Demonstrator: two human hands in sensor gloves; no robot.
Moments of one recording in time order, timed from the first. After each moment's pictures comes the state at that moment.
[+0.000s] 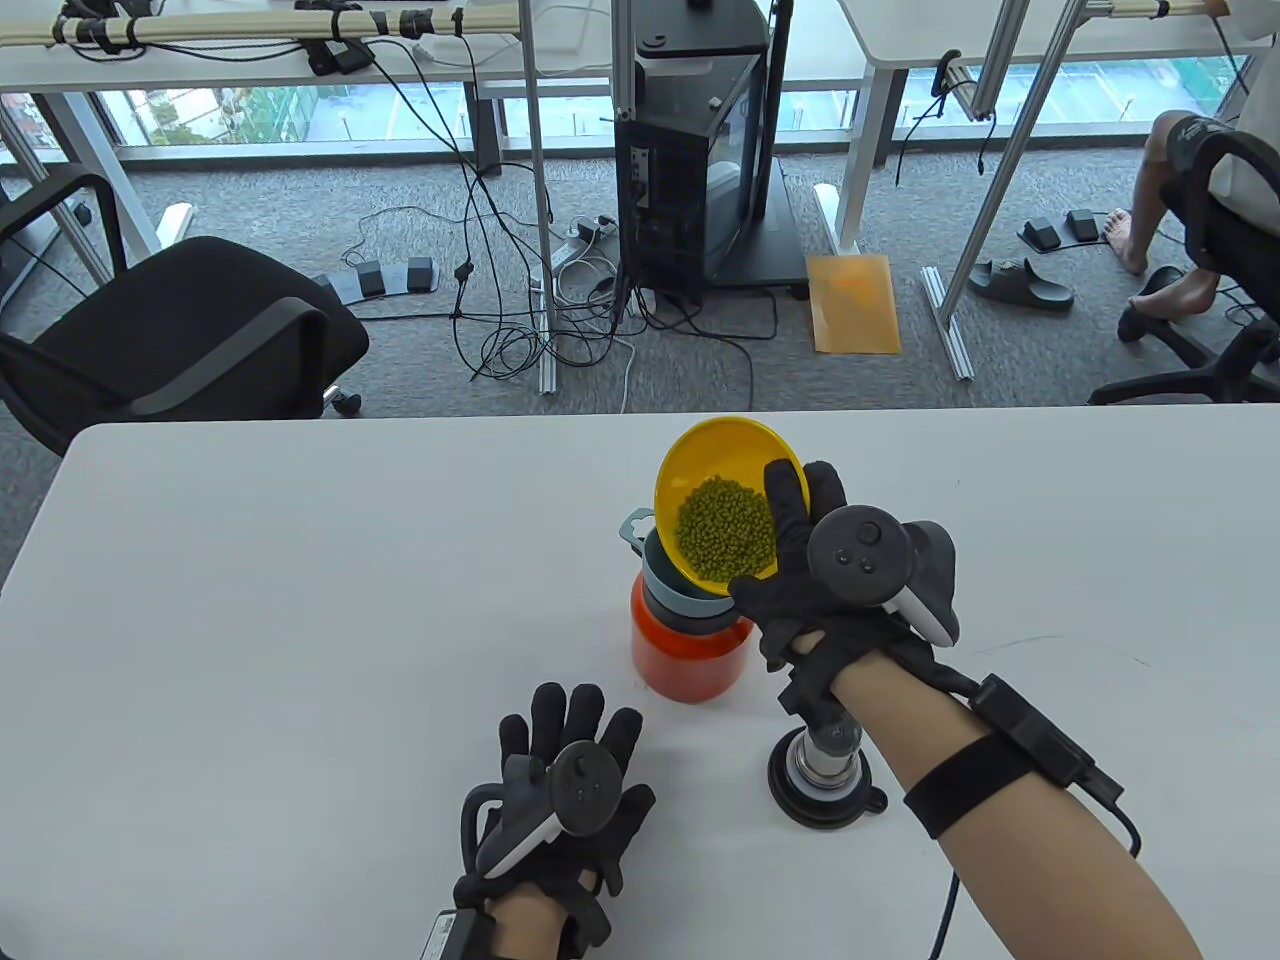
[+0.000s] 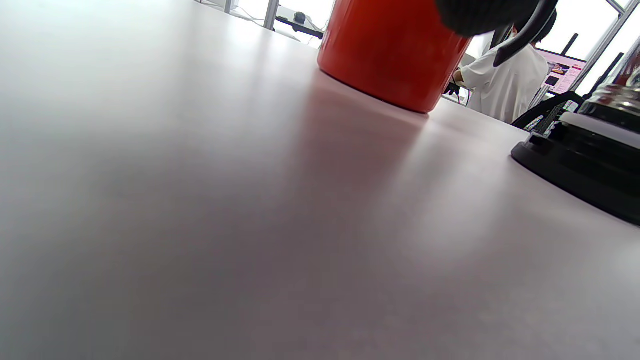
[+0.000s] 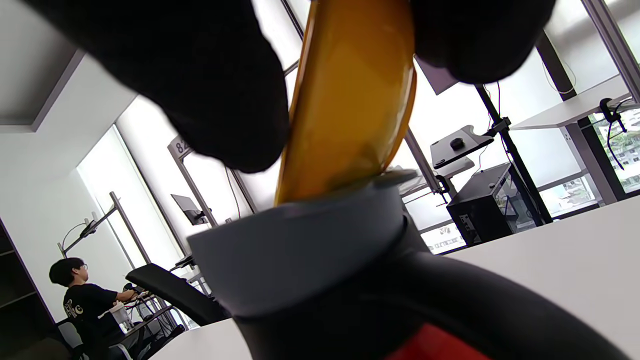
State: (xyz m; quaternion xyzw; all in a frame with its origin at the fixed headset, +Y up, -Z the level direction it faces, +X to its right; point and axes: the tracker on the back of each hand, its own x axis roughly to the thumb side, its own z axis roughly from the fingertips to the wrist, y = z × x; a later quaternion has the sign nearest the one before) left_hand -0.106 -0.783 -0.254 -0.14 -0.11 0.14 0.97; right_hand 0.138 -0.607 -0.364 0.17 -0.07 0.94 0.28
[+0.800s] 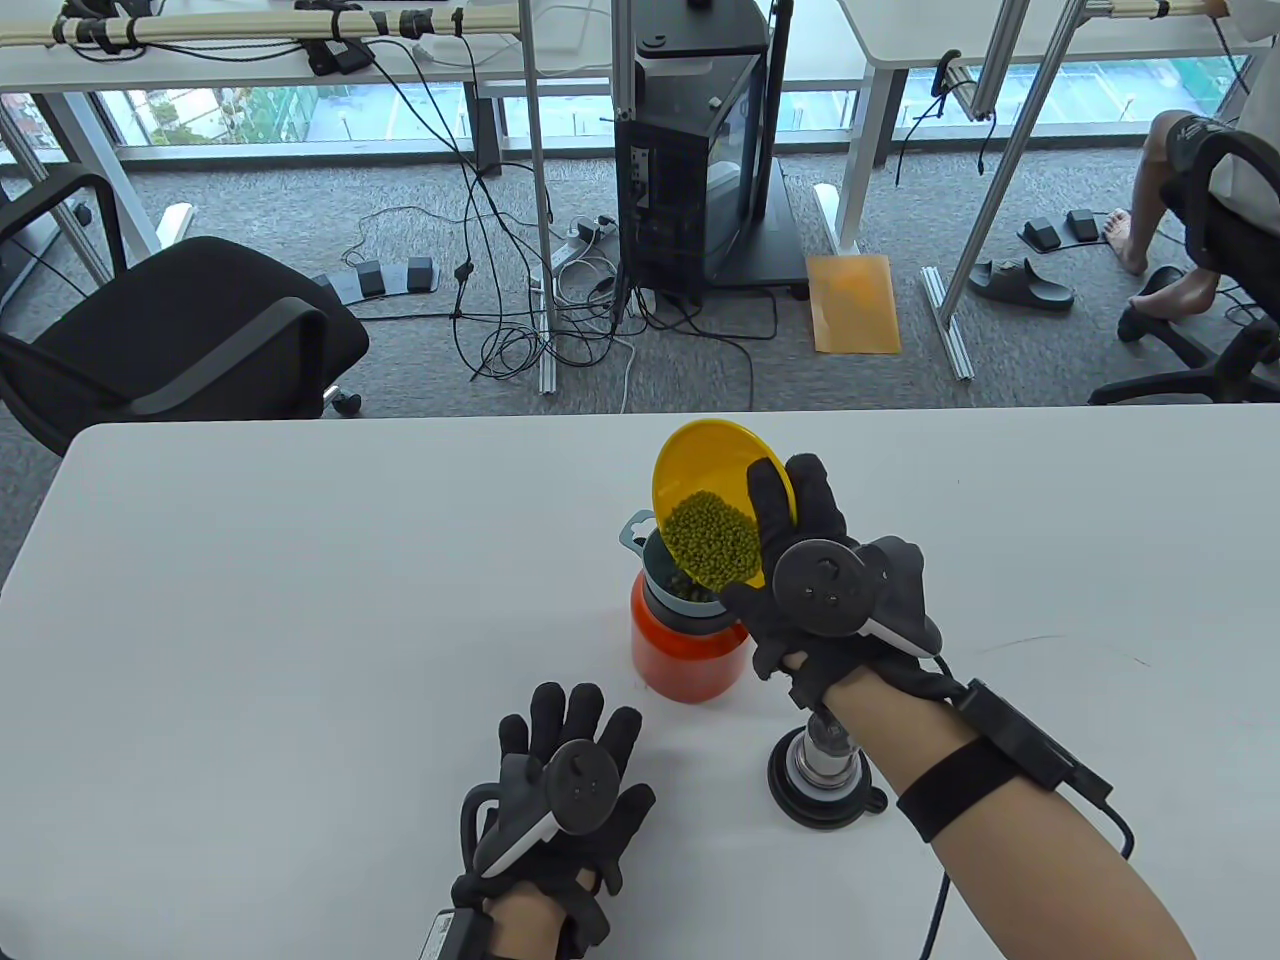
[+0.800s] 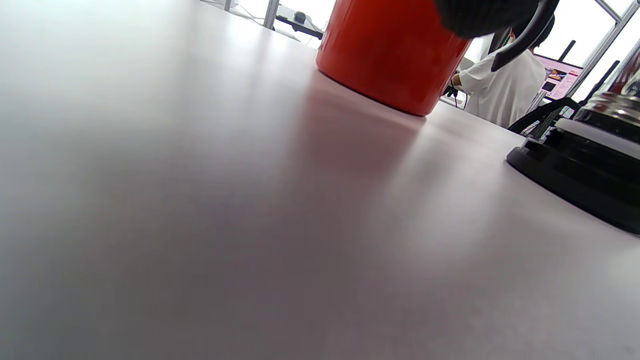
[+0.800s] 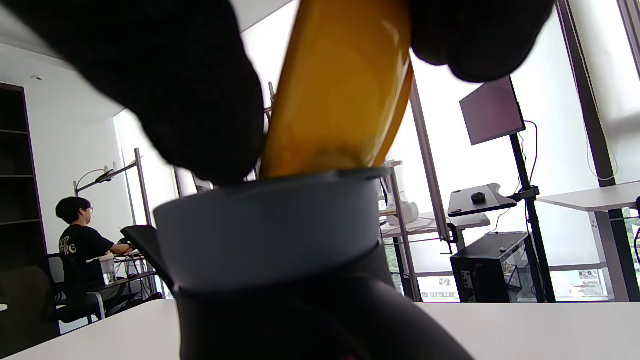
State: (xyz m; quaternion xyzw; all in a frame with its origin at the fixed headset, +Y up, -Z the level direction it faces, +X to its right) left_hand -0.108 -0.783 -0.254 -0.14 -0.11 0.16 0.97; right_hand 0.125 -0.607 -0.358 0.22 -0.13 0.95 0.16
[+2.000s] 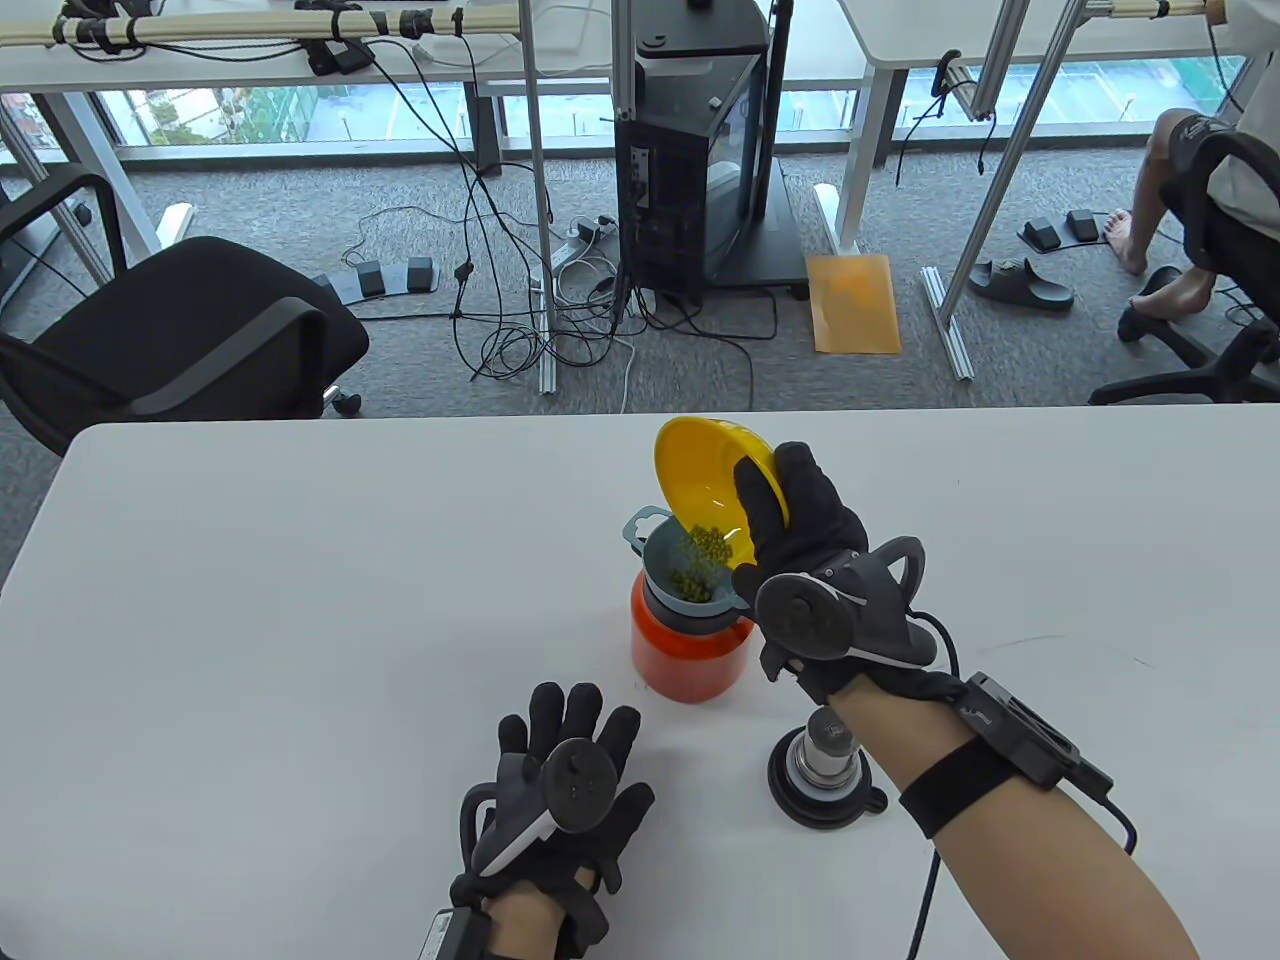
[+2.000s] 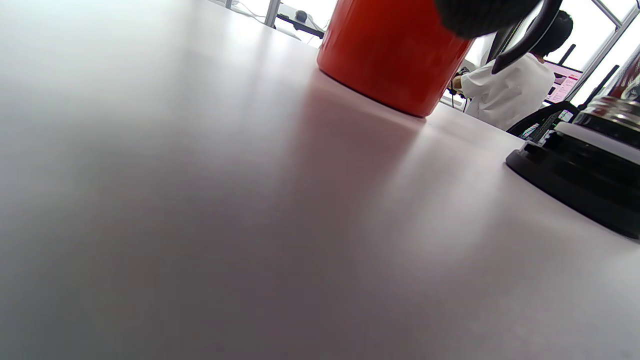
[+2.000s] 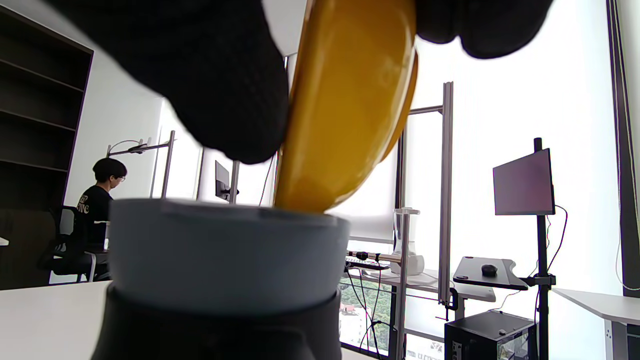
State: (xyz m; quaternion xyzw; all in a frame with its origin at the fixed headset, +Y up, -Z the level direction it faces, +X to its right) left_hand -0.109 -0.782 -0.255 -0.14 -0.11 0.16 0.97; right_hand 0.119 -0.597 -0.348 0.26 -0.21 0.94 0.05
